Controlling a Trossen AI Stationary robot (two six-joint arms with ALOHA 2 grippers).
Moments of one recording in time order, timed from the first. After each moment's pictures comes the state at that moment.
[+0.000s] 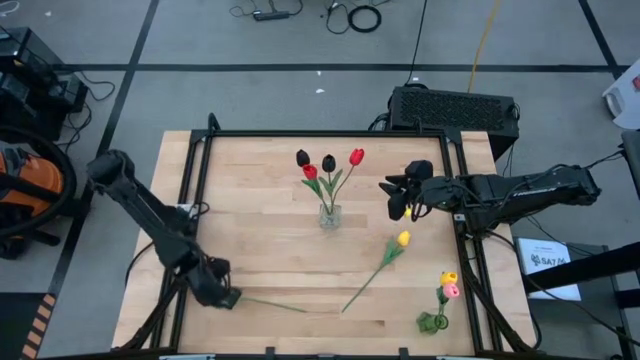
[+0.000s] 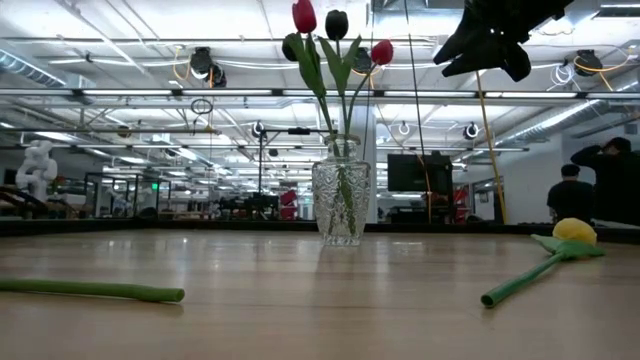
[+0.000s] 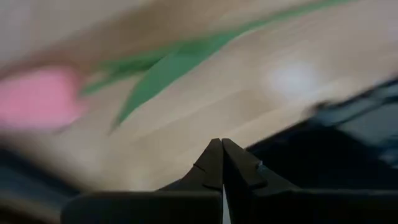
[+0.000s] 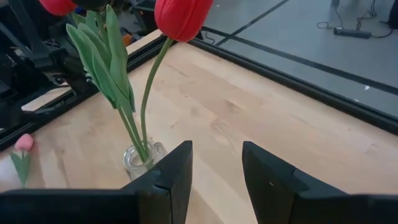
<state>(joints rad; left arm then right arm) -0.83 1.25 0.68 -0.50 0.21 -2.09 0.10 0.93 0.80 -0.41 0.58 0.63</state>
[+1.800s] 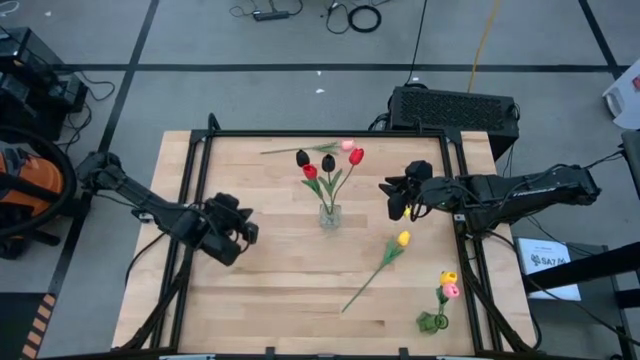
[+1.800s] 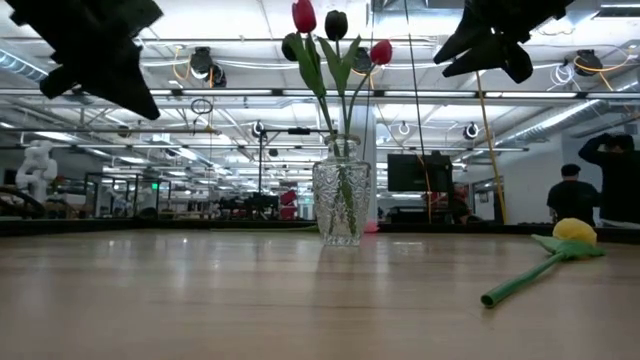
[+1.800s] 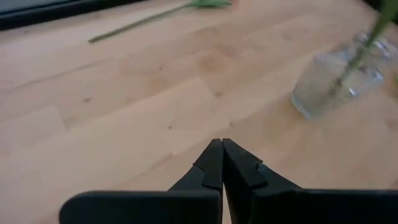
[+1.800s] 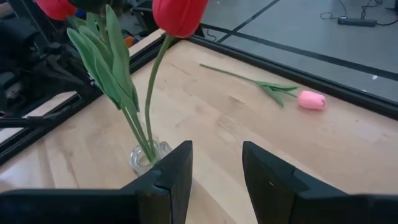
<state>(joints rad) -0.51 1.13 0.79 -0.96 -0.83 -1.48 0.11 0.93 0.80 -0.42 0.57 0.69</state>
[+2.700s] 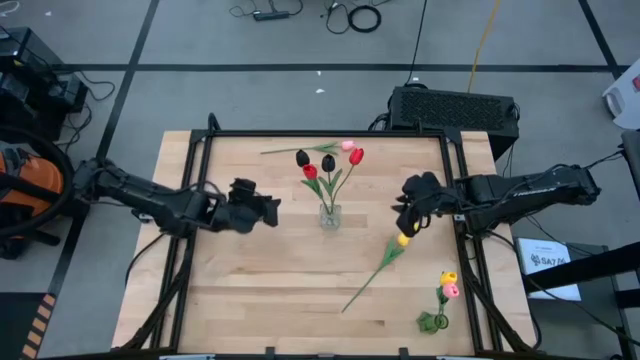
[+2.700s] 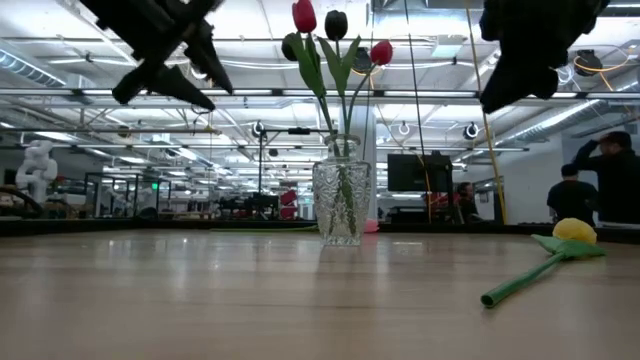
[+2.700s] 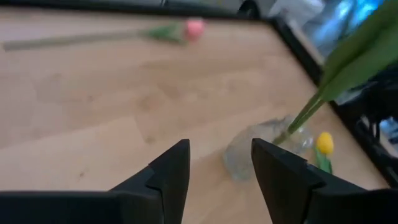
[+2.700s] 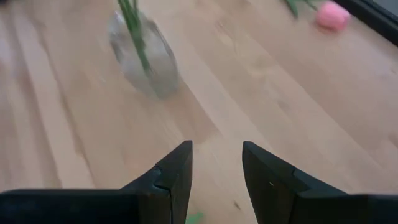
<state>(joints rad) -0.25 1.14 0.79 -0.46 -0.72 -1.22 0.11 0.93 0.80 -0.75 0.33 0.62</state>
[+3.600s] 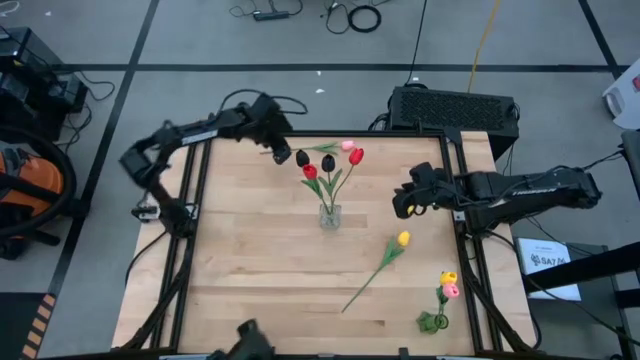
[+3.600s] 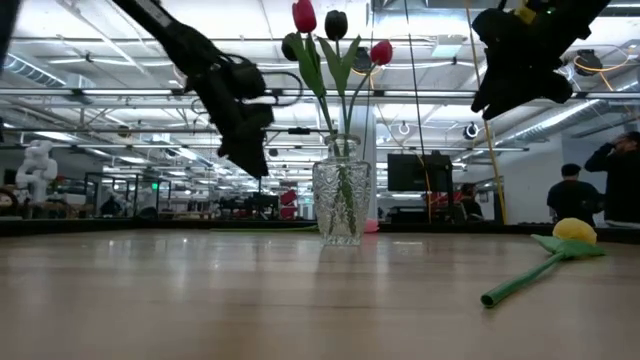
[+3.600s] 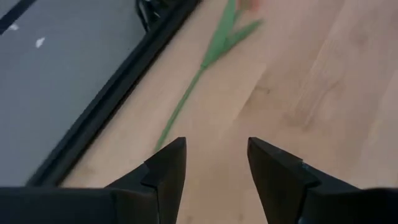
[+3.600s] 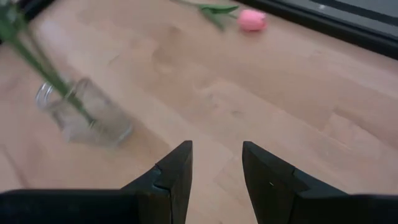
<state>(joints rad) 0.75 1.65 1.16 -0.49 0.20 0.15 0.05 0.93 0.80 -0.78 0.49 0.88</state>
